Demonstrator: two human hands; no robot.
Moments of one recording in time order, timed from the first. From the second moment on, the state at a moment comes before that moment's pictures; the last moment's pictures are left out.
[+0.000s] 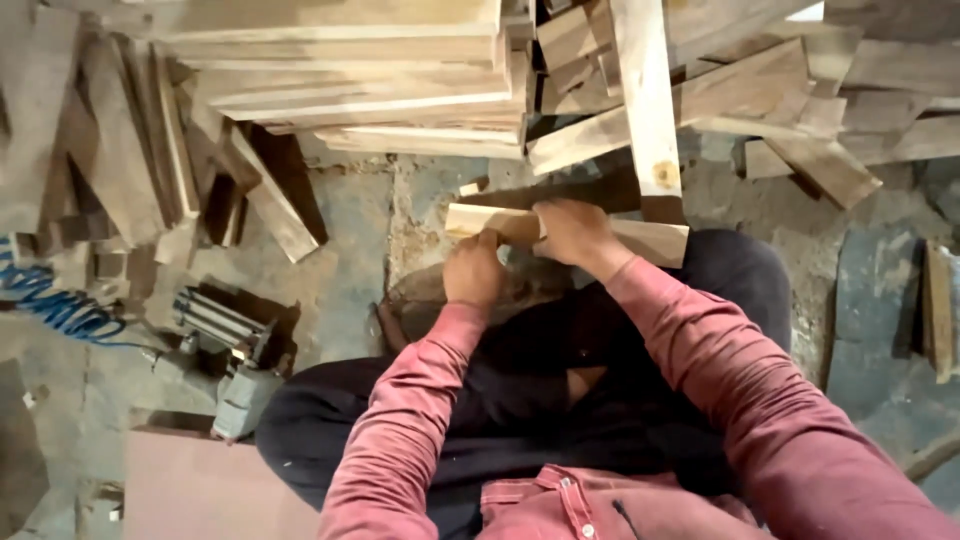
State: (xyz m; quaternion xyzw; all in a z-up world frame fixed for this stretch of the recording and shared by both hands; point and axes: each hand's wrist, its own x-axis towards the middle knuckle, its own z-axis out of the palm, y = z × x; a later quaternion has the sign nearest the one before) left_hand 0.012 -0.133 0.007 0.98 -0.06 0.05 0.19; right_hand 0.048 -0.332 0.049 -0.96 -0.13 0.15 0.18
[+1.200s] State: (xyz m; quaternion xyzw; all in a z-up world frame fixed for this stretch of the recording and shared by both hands) left_hand 0.043 -0.056 0.005 0.90 0.03 0.06 0.42; right_hand 0.031 -0.356 0.062 -0.96 -0.24 0.11 0.10
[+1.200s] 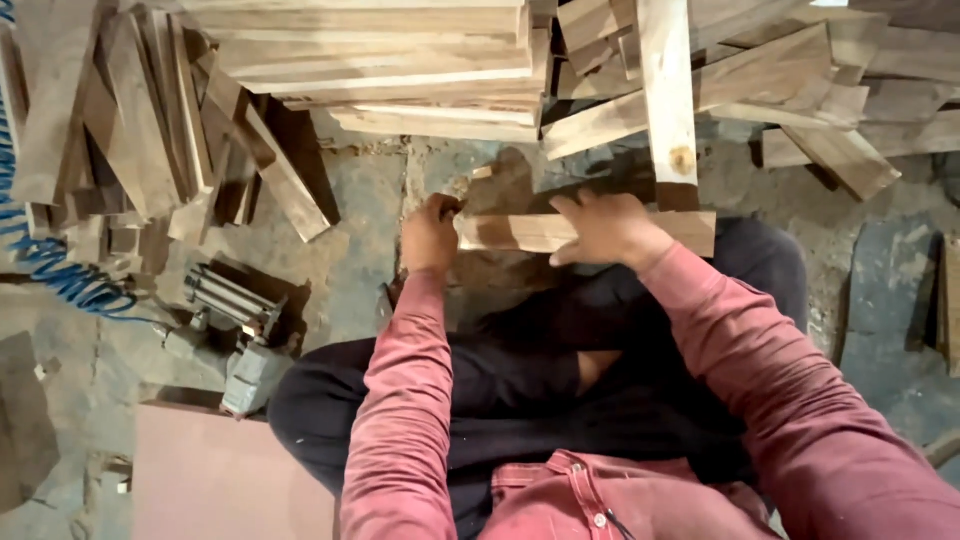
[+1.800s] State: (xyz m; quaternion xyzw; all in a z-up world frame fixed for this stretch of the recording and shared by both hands) left_hand 0.033 -0.061 -0.010 0.94 -0.05 0.11 0.33; right_hand 0.033 -0.342 0.082 -0.96 -0.22 0.14 0.11
